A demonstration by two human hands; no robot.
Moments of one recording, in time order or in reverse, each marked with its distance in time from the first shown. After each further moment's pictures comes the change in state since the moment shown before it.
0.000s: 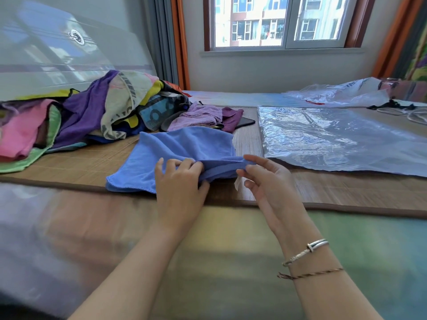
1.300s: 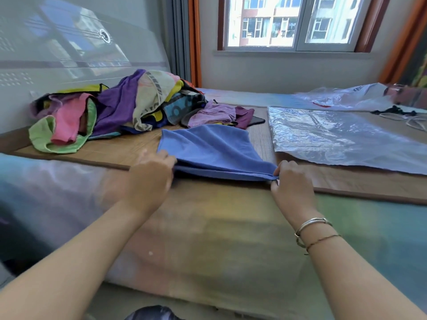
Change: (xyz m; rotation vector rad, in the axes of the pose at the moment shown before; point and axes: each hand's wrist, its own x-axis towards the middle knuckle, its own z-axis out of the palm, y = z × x) left_hand -0.040 -0.093 -0.088 0.181 -0.001 0.116; right_hand -0.022 0.012 -0.032 -1.656 0.193 -0.537
